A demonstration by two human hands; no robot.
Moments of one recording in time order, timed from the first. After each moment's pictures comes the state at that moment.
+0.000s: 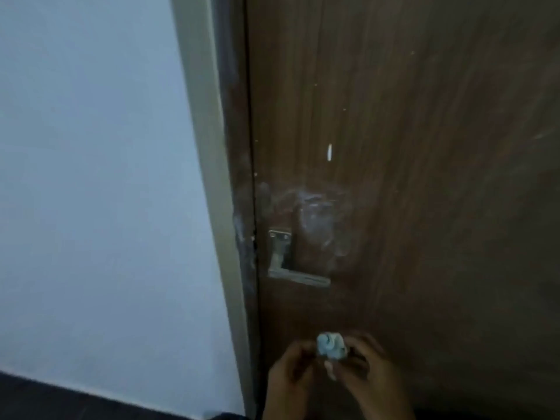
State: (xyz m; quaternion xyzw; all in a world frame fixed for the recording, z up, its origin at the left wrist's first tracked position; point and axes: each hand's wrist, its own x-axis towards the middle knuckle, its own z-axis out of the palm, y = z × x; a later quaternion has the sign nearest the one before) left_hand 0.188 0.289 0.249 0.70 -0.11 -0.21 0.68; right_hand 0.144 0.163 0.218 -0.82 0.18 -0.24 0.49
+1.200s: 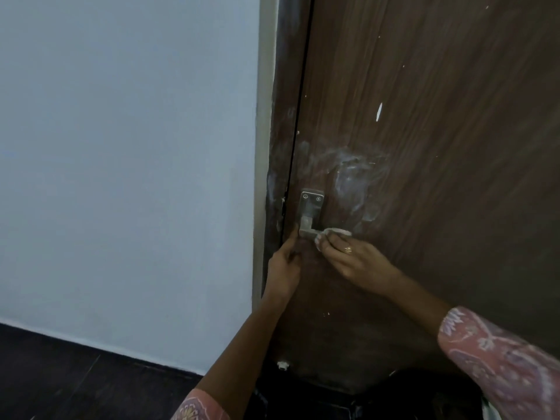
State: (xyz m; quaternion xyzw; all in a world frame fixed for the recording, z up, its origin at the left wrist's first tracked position) left_hand 0.285 0.309 0.257 0.74 -0.19 -0.11 0.64; right_hand 0.242 0.140 0.273 -0.86 -0.27 -0.34 -0.25
